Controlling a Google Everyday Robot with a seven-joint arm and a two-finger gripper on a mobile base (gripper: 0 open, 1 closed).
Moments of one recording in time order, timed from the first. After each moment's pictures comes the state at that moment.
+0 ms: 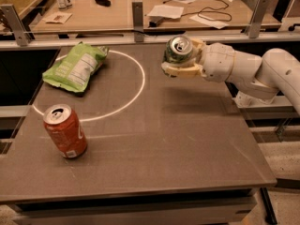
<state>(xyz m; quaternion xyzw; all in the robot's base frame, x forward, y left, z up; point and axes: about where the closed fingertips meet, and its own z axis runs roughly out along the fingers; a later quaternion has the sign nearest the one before) 0.610 -0.075 0.957 -0.52 0.41 0.31 0.69</state>
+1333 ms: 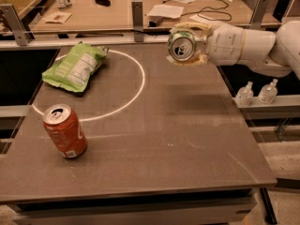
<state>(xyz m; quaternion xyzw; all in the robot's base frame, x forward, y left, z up) 0.606 -0.081 0.991 -0.68 0.18 0.03 0.71</state>
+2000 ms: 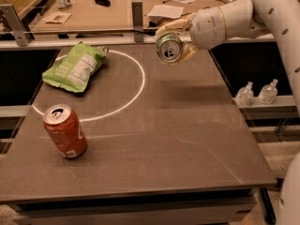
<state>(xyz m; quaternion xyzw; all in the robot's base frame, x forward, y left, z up) 0.627 -0.054 0.970 -0.81 0.11 0.06 0.57</state>
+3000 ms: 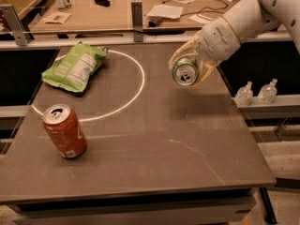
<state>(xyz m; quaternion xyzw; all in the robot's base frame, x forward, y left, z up) 0.580 -0.088 0.921 -0.90 0.17 0.09 0.39</state>
